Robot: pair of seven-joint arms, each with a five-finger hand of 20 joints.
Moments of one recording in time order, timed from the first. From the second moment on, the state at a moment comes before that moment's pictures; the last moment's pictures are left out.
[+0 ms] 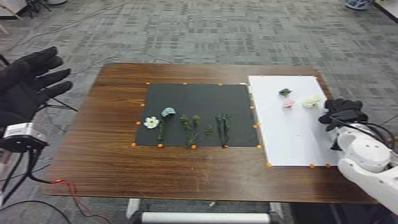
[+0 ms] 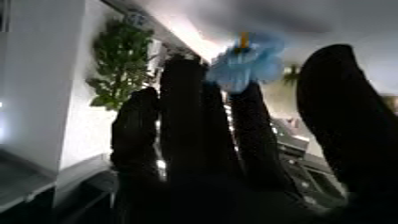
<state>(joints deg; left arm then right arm) 128.1 -49.3 -121.4 -126.1 36.6 -0.6 3.1 -69.1 -27.1 41.0 -86.2 -125.3 11.0 36.3</state>
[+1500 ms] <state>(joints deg) 130.1 -49.7 -123.2 -126.3 37.4 -0.9 2.8 -71.2 -24.0 43.0 -95.7 -126.1 16.1 38.9</state>
